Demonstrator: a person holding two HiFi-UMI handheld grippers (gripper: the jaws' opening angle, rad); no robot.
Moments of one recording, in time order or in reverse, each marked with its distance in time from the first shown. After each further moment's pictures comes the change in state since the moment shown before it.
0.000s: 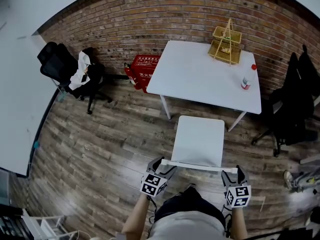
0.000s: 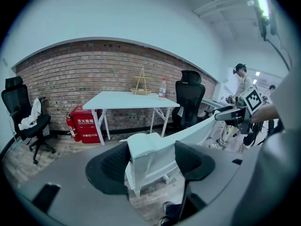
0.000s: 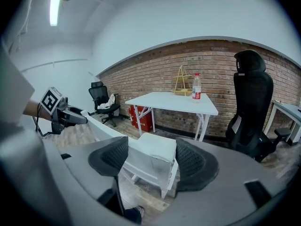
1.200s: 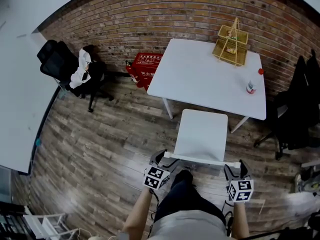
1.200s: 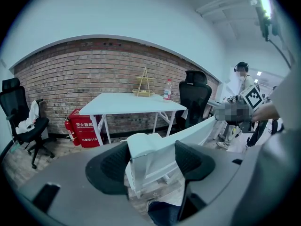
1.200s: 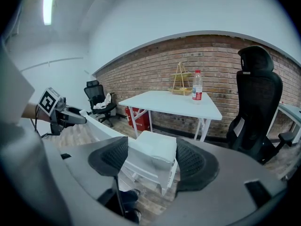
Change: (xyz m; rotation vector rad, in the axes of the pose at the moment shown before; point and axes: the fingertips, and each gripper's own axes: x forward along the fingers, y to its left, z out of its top) left arm 0.053 0.038 0.040 0.003 -0.005 0.008; right arm 0.057 -0.031 0.042 0.020 0.015 -0.020
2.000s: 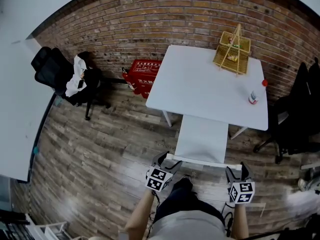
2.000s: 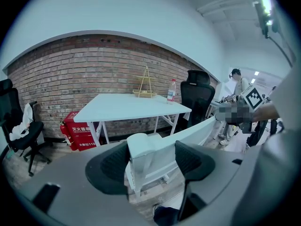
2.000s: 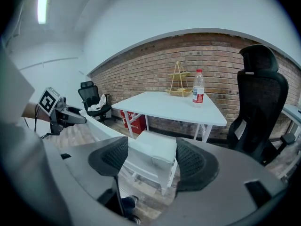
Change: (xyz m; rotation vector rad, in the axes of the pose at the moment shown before) left arm 0.044 0.049 0.037 0.023 0.010 -0.036; right arm 0.051 -0.009 0.036 0.026 0.000 -0.037
